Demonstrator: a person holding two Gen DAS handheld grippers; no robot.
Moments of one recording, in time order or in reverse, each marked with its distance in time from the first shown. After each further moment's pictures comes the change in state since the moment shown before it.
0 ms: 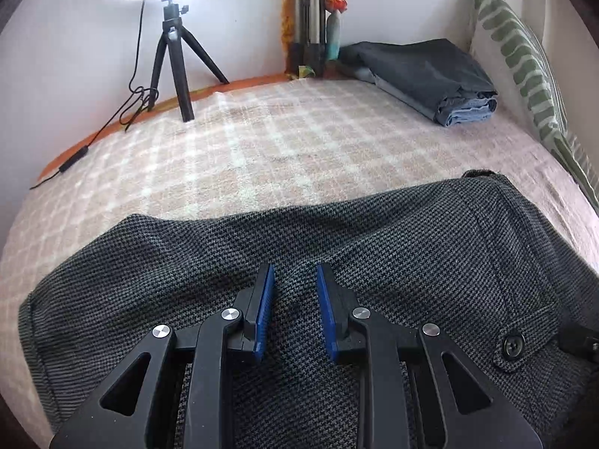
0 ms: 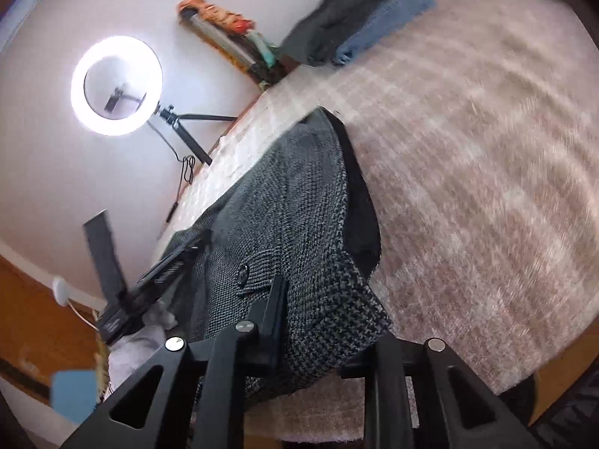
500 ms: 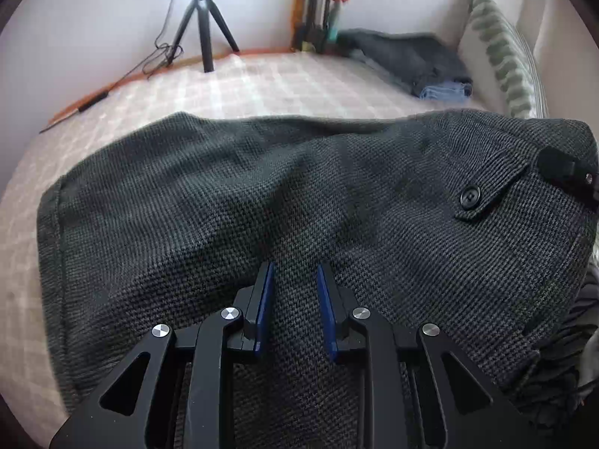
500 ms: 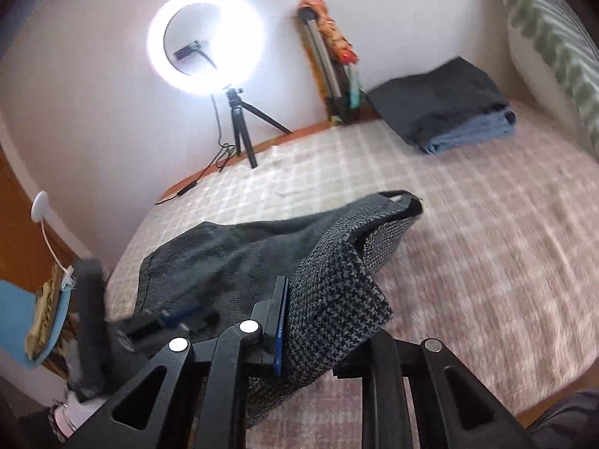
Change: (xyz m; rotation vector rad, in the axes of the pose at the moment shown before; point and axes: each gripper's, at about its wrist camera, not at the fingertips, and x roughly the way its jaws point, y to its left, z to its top) left arm -0.060 0.019 -0.068 -0.070 0.036 -0.076; right arm -0.011 0.106 0.009 -0.396 -0.088 -0.105
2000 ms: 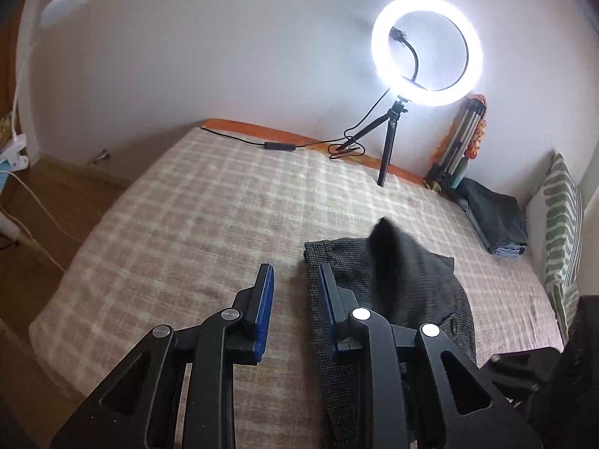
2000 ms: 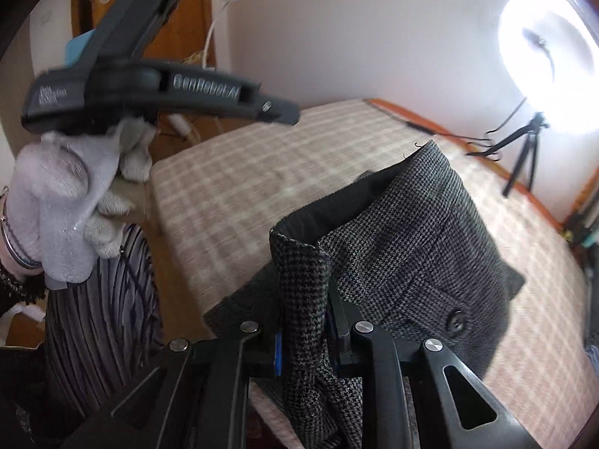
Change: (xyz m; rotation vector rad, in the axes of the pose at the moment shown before) left arm -0.153 0.182 -0.020 -0.415 -0.253 0.163; right arm 0.080 0.240 -0.069 -0.875 0.257 0.332
